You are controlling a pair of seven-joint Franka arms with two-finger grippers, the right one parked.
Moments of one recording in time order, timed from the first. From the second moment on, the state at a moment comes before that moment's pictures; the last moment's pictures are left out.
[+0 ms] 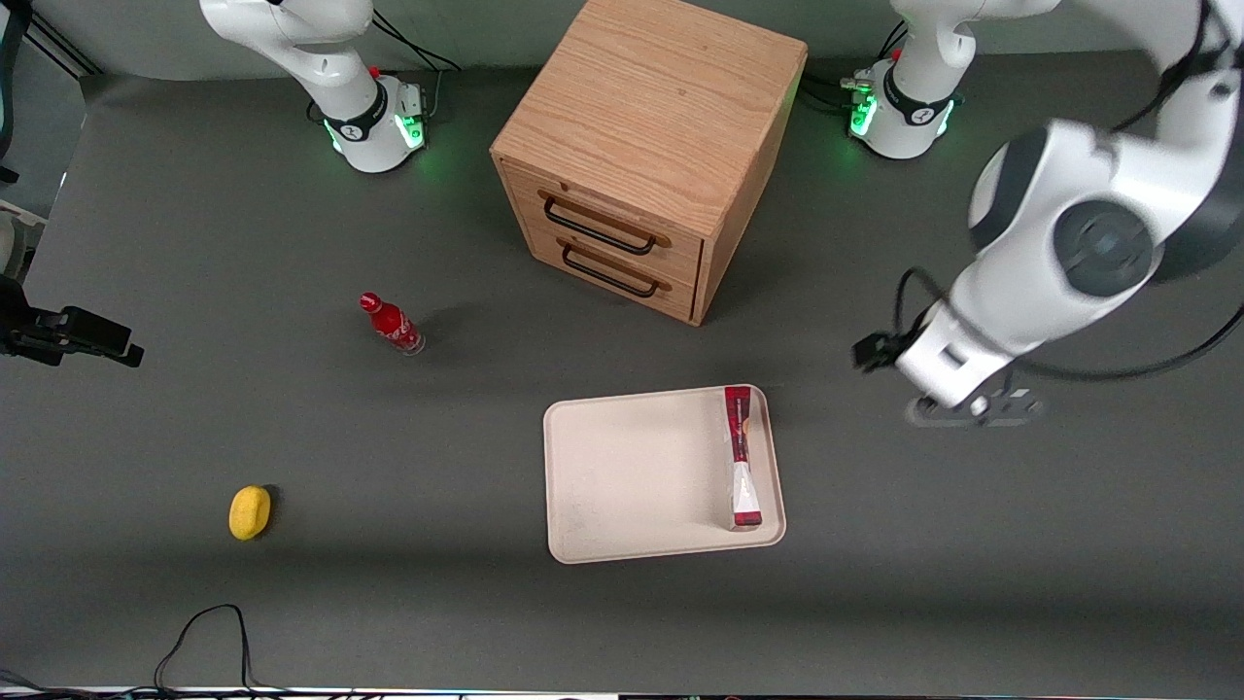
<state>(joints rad) -0.04 0.16 -0.23 -1.65 0.03 1.72 -0.29</state>
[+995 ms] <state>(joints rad) 0.01 -0.10 0.03 -1.80 0.03 1.61 -0.04</state>
